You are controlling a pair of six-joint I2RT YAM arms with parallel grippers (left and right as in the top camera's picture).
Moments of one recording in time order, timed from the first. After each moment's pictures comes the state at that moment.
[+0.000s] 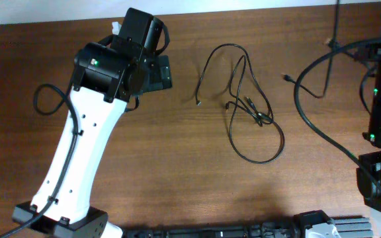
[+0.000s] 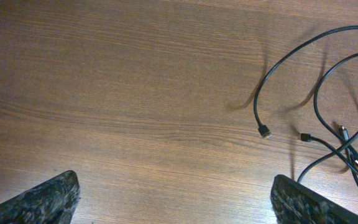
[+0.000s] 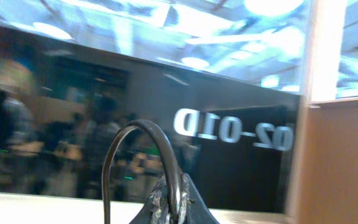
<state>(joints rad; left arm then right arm) -0.43 1.70 2.02 -1.45 -0.26 -0.49 0.12 0.95 1.34 0.16 0.24 -0.33</state>
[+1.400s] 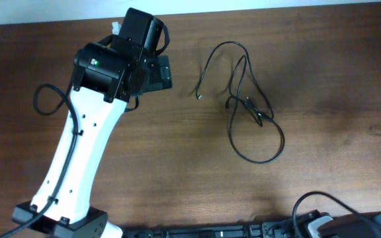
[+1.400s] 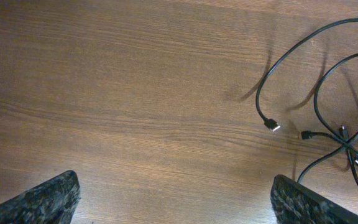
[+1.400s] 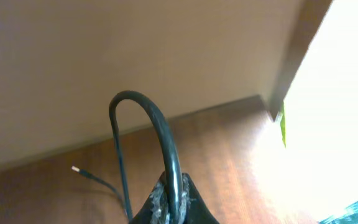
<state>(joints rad) -0.43 1.70 2.02 -1.45 -0.26 -0.49 -1.21 1.33 1.35 -0.71 0.28 0.59</state>
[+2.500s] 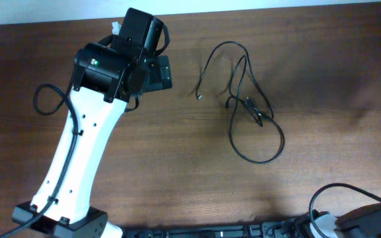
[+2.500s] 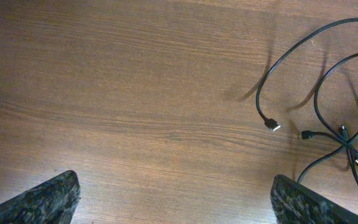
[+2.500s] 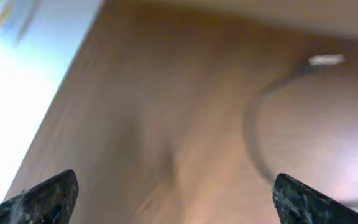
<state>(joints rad) -0.43 1.70 2.02 -1.45 -0.26 -0.49 -1.12 1.45 1.35 -0.74 -0.44 0.21</state>
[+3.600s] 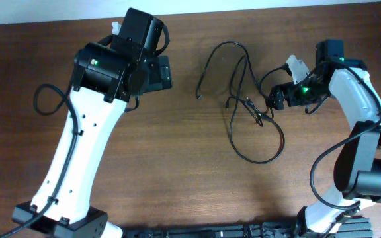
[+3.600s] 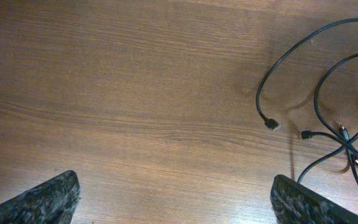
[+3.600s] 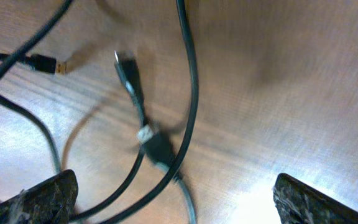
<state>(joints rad) -0.43 1.70 2.02 -1.45 -0.26 -0.49 -0.17 1.86 1.35 -0.94 -0.40 -0.32</state>
